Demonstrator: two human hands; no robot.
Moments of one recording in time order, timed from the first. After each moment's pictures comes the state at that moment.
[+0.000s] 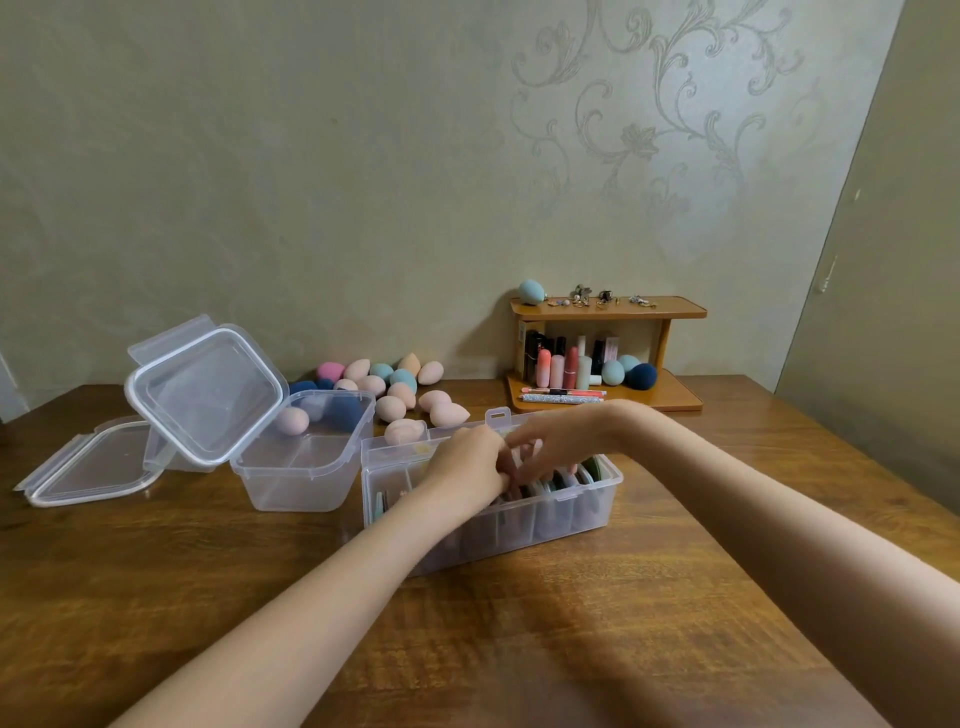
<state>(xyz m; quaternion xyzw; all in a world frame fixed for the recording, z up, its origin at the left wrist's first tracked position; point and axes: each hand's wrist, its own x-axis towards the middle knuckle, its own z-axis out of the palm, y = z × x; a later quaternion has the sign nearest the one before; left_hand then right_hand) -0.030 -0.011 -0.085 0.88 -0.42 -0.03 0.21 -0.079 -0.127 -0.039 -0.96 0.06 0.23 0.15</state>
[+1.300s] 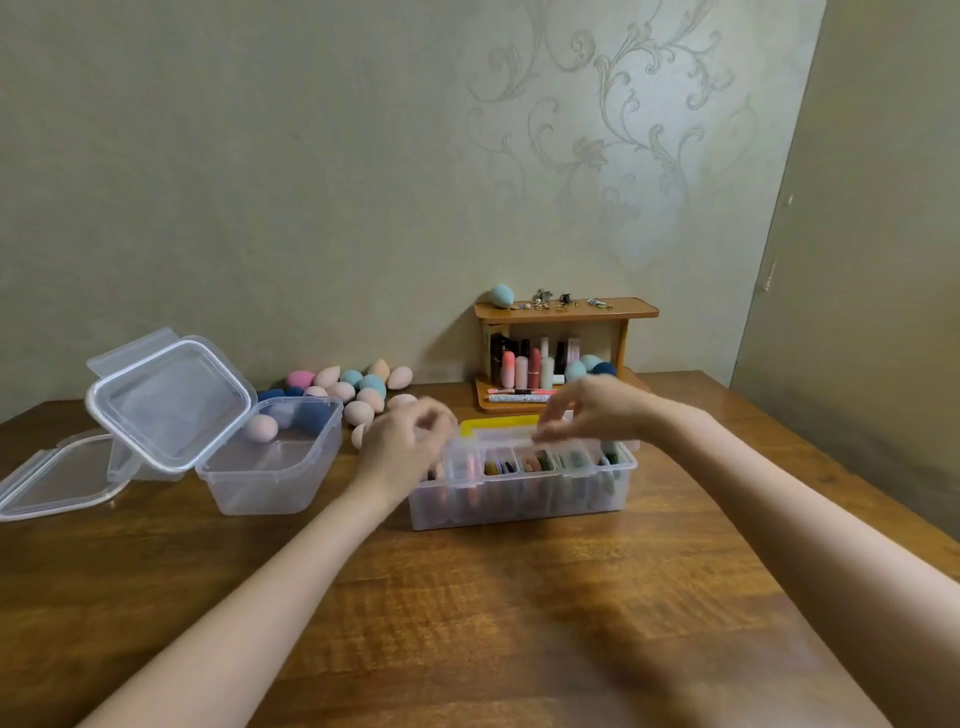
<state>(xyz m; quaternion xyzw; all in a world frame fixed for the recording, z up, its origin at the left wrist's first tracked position) -0.019 0.004 -0.089 0.80 -0.38 0.08 0.47 -0.140 -0.183 -0.037 -0.98 0.13 -0.03 0.16</state>
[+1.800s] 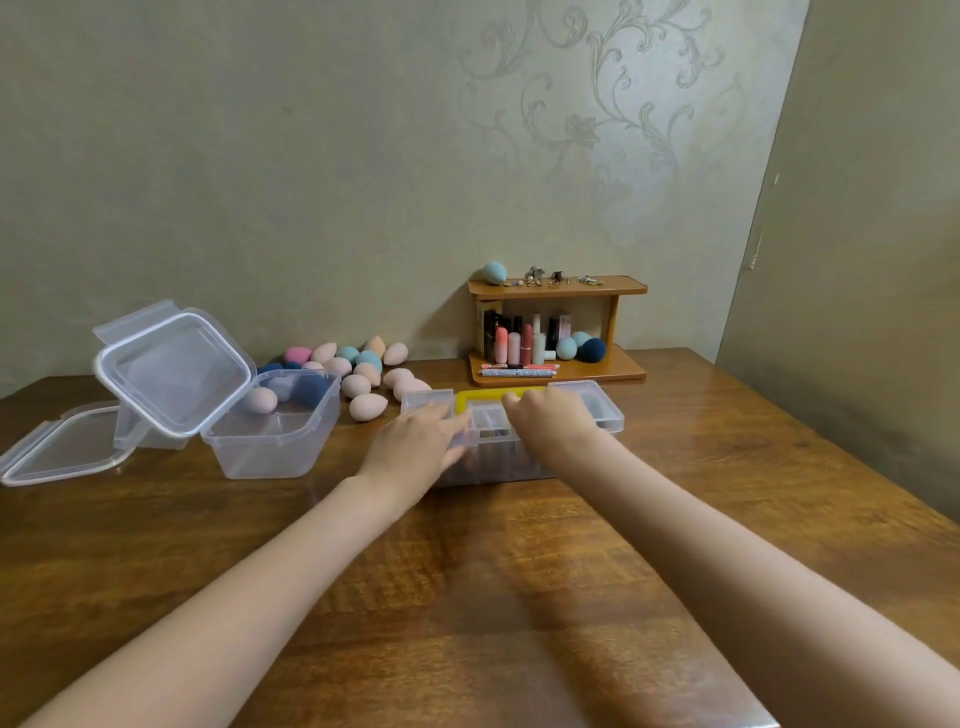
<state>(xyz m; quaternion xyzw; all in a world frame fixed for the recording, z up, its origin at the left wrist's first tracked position) -0.053 0.018 -0.098 0.85 -0.49 0.16 0.08 -0.140 -0.112 -0.071 -0.97 0.16 -0.04 -0.17</state>
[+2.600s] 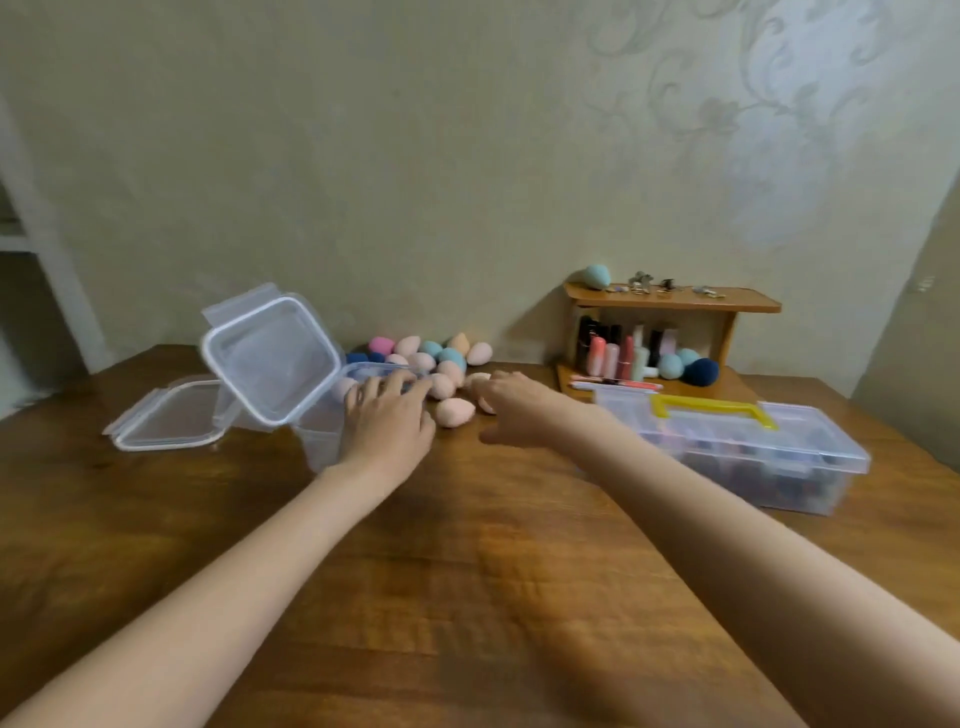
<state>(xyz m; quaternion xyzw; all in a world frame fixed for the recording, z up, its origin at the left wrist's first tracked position) 0.032 0.068 -0.098 0.92 -0.31 0.19 0.13 -0.023 -0.079 -0.068 -1.00 0.01 -0.05 0.01</state>
